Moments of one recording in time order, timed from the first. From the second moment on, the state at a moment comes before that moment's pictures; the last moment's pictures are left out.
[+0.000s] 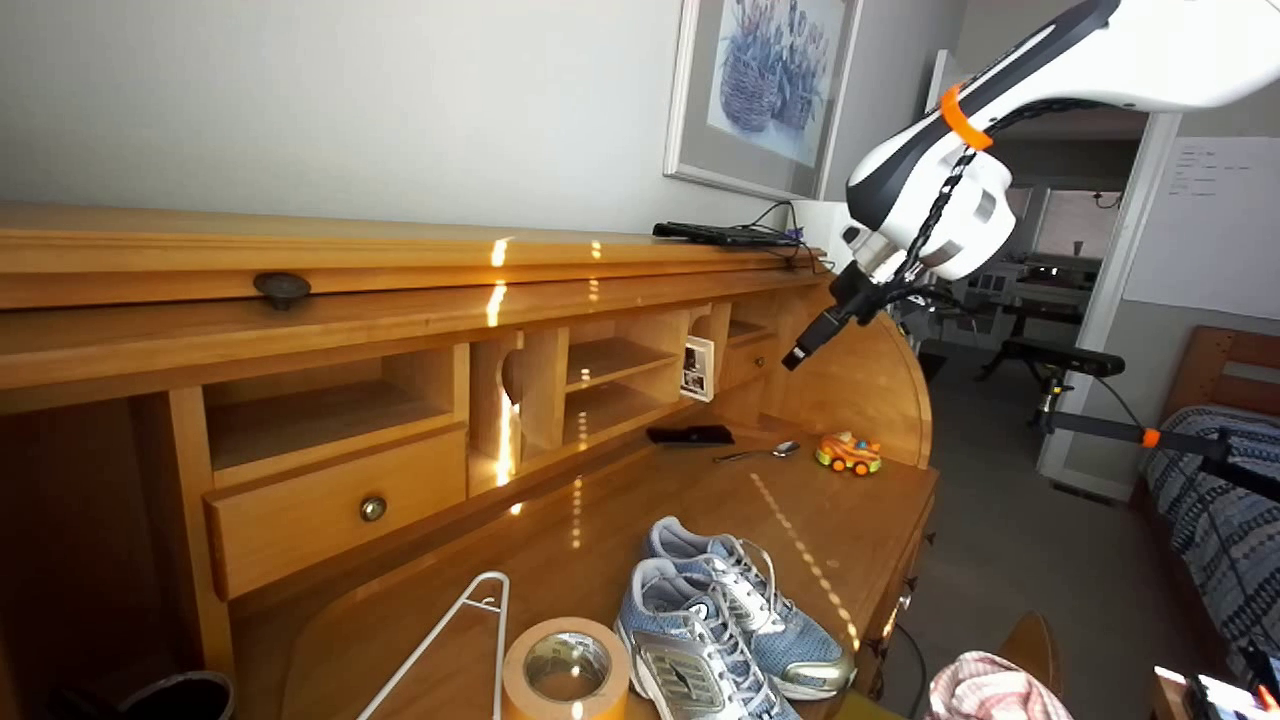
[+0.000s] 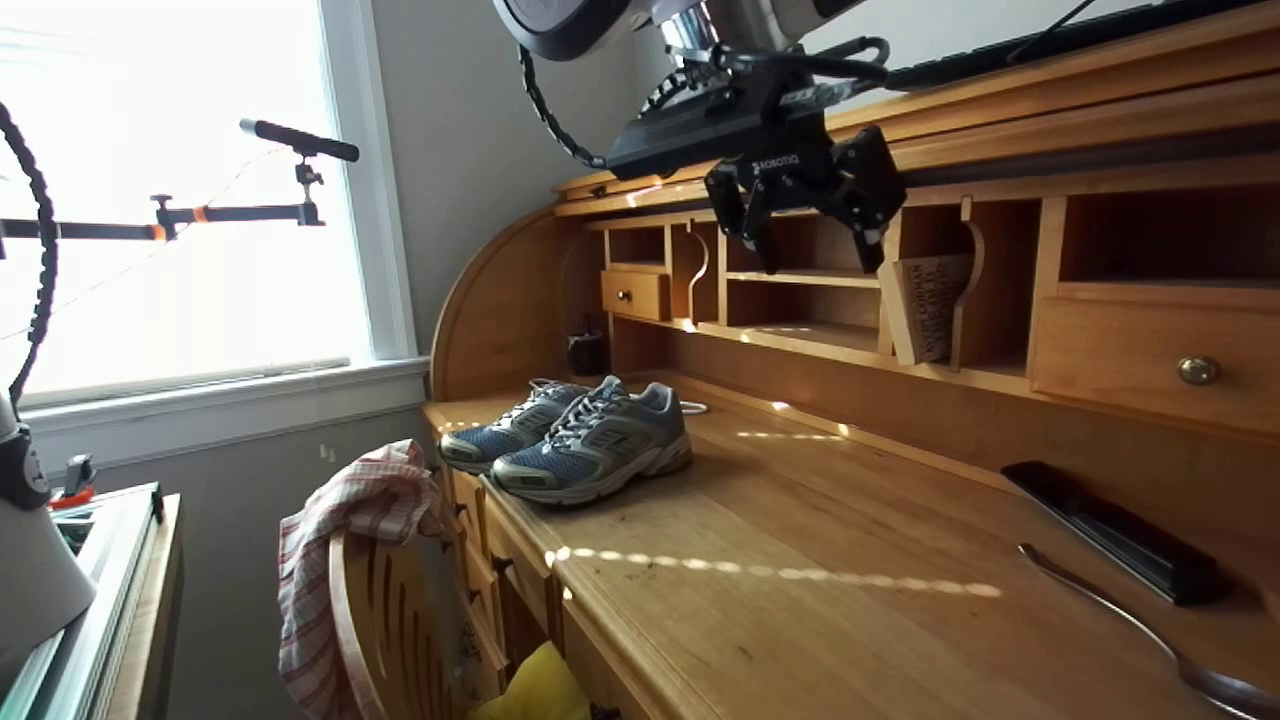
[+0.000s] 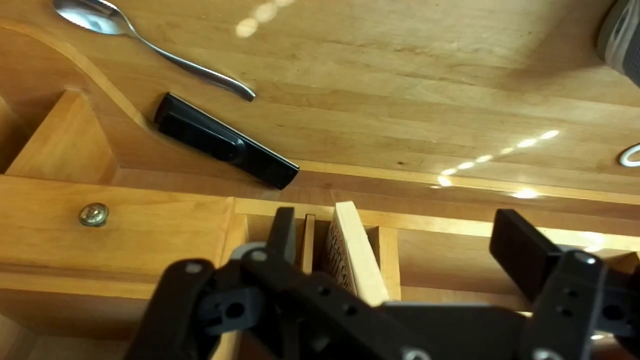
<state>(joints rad) -0.21 0.13 -0.29 -2.19 0.77 2.73 -1.21</state>
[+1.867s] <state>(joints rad) -0.27 0.32 -0.18 -2.00 1.24 2.73 -1.66</state>
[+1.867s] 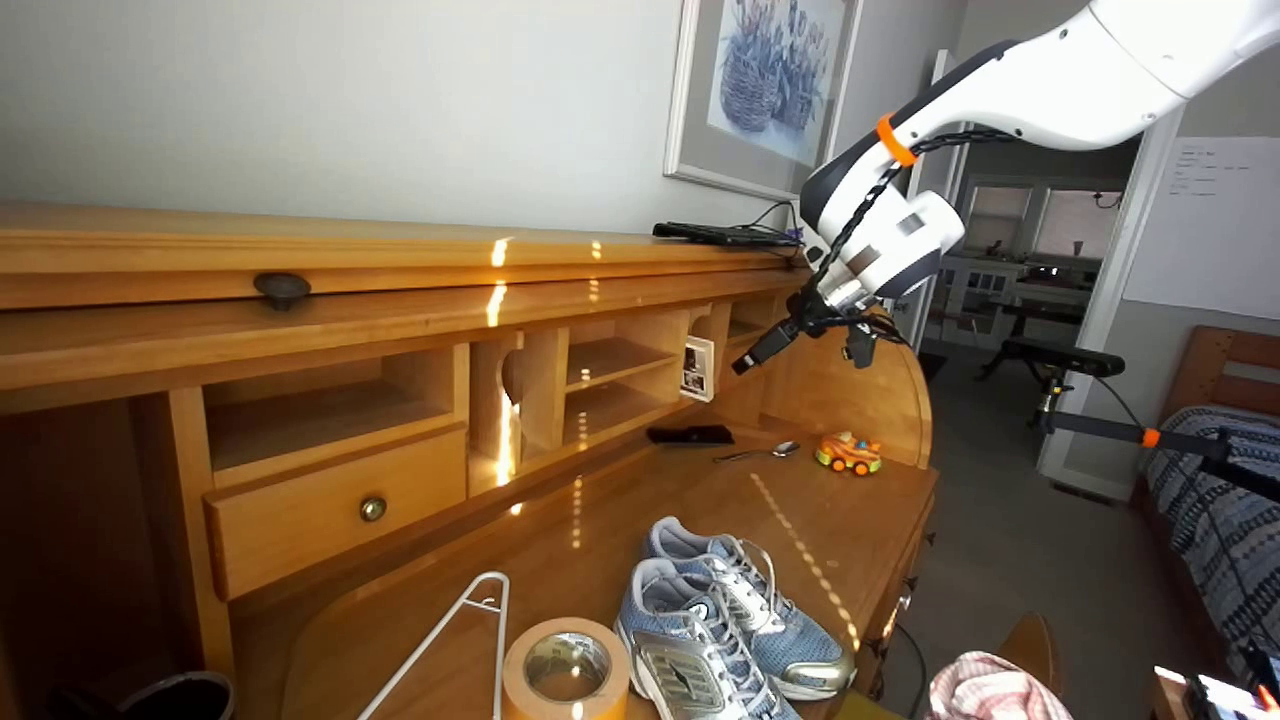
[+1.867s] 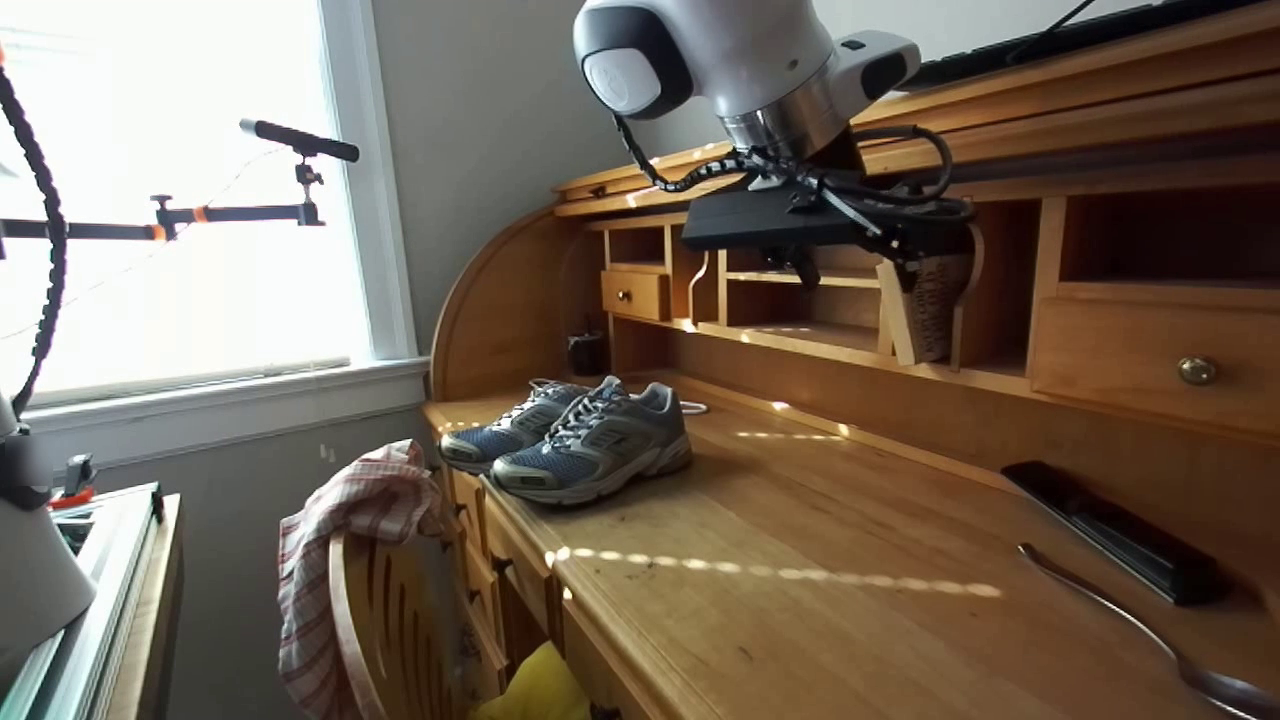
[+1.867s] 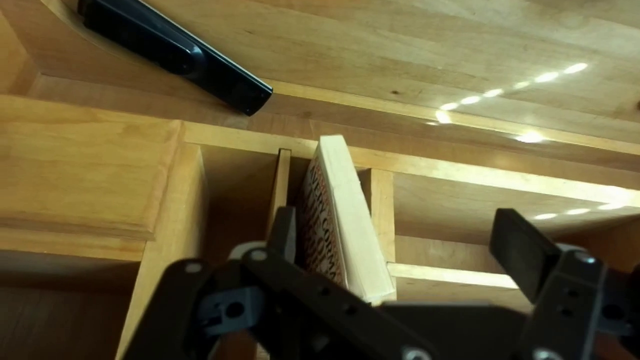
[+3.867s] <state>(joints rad) -0.31 0.45 -0.12 -1.91 1.73 2.64 -2.23</state>
